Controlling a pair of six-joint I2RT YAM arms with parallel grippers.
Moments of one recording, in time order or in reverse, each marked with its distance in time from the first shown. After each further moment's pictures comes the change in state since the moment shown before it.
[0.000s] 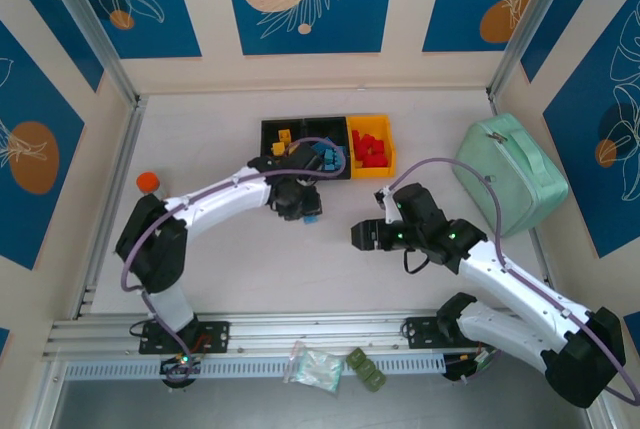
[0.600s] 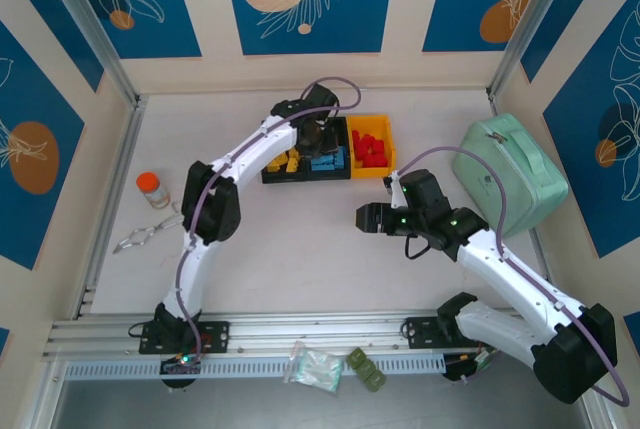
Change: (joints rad) left arm 0.139 0.544 0.821 -0.157 -0.029 0.148; right arm -0.097 0.063 0.070 -0.001 0.001 0.012
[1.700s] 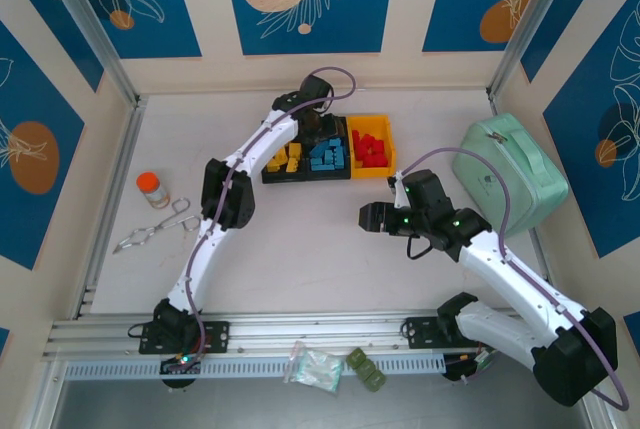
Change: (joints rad) left arm 0.072 0.270 0.321 0.044 0.092 0.034; right arm -0.019 -0.010 0.000 -0.020 0.018 0.018
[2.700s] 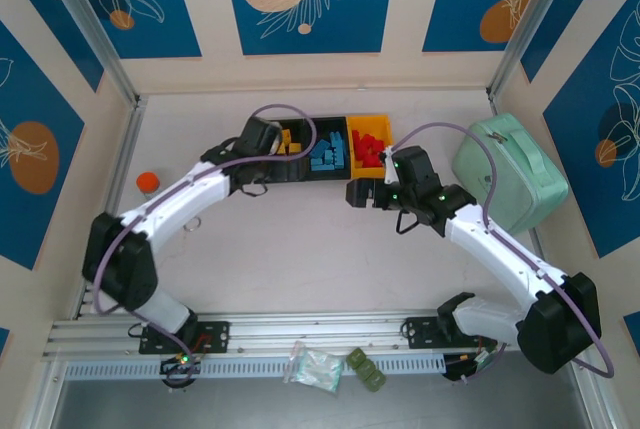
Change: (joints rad) left arm -0.005 -1.059 -1.299 0.369 -0.240 0.208; right arm -0.021 0.191 0.153 0.100 0.094 -0.103
